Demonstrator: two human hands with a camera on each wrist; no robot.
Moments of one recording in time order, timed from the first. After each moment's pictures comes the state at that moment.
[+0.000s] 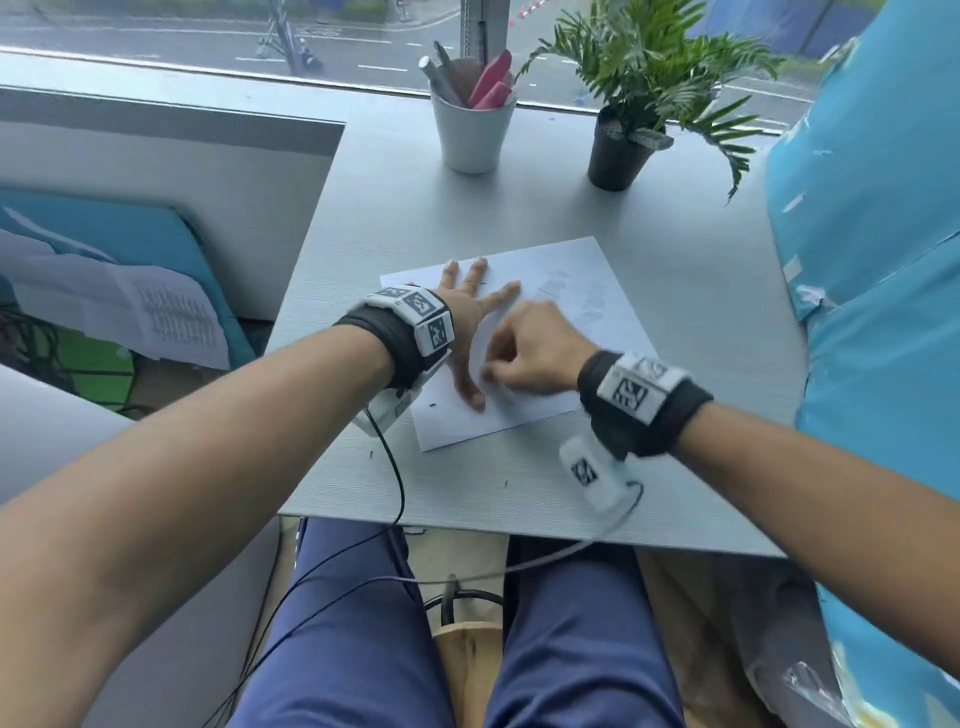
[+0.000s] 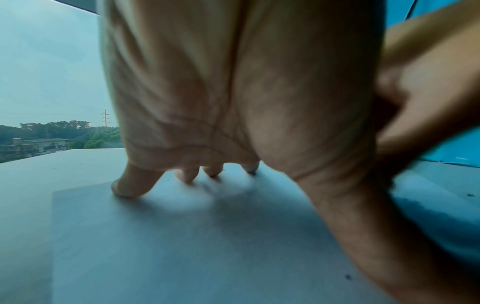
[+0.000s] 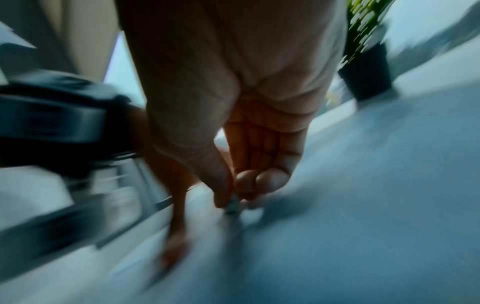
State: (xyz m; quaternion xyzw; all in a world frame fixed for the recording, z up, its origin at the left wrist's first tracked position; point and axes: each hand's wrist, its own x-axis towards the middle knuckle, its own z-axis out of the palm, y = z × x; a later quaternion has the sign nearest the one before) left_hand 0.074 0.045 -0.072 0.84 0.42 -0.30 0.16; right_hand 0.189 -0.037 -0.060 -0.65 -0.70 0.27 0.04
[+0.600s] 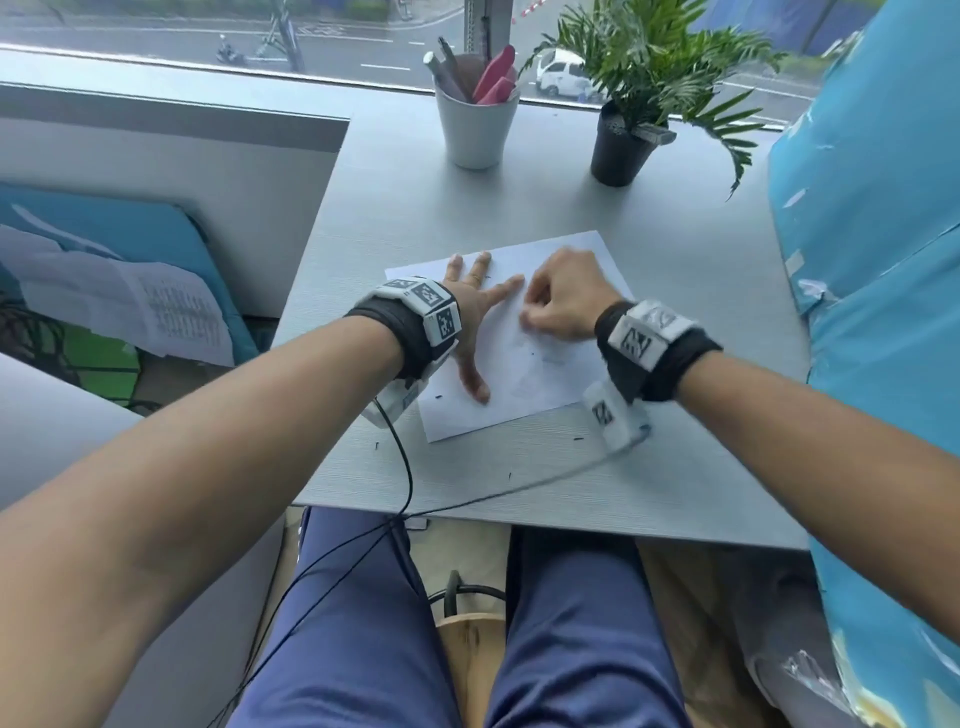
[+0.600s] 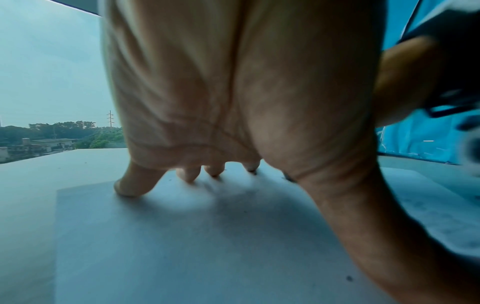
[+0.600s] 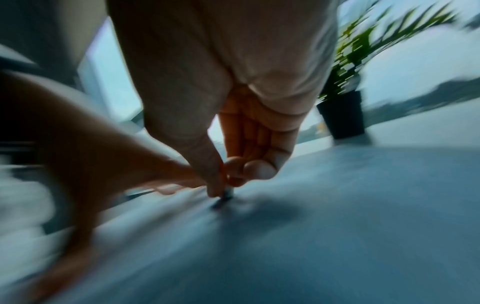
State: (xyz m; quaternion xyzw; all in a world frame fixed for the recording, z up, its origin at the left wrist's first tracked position) left_hand 0.072 0.042 -0.064 0.85 0.42 -0.29 0.17; right_hand 0.219 -0.010 -0.054 -0.71 -0.67 0.20 0.09
